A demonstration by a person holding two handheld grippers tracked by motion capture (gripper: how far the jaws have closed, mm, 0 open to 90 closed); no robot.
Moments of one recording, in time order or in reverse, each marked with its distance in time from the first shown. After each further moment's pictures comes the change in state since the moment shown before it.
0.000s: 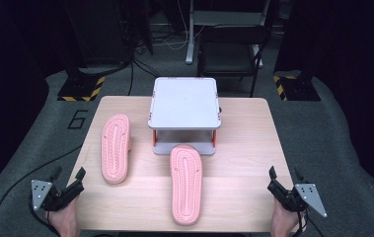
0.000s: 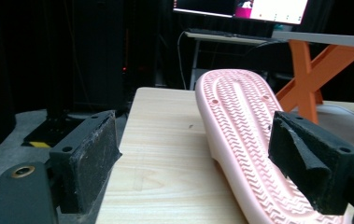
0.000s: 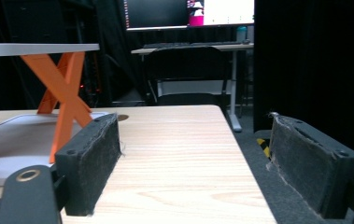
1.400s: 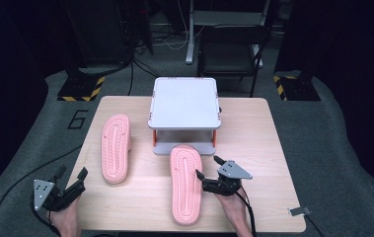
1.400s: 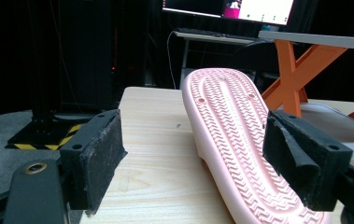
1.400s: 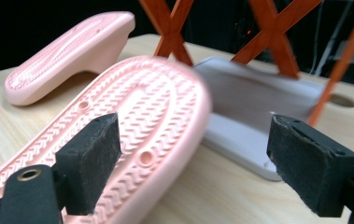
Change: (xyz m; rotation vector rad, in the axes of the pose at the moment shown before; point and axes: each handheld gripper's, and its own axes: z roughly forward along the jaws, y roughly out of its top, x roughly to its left) left arm -0.002 -0.002 0.001 0.002 -0.035 -0.007; right arm 0.168 0.005 0.060 0.282 0.628 -0.154
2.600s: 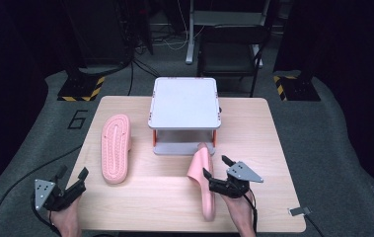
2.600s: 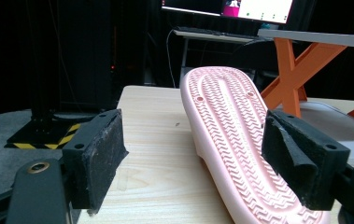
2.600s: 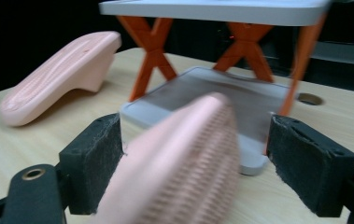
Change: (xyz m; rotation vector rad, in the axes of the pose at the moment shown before) left arm -0.001 0.000 0.000 0.008 -0.001 0.005; right arm -0.002 0.013 -0.028 -0.026 -0.055 0.051
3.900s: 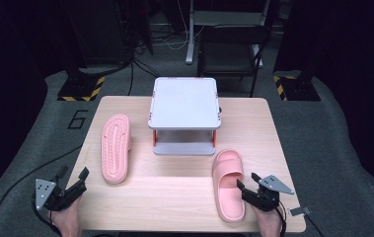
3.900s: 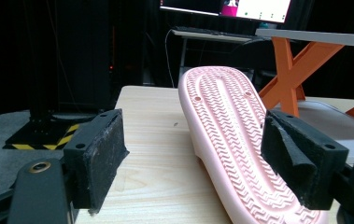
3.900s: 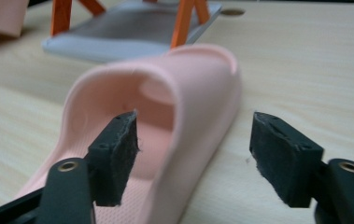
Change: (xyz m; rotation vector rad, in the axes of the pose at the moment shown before) left arm -0.002 0.000 0.001 -0.004 -0.007 0.004; right arm -0.067 -0.065 -0.055 0.171 -0.163 0.119
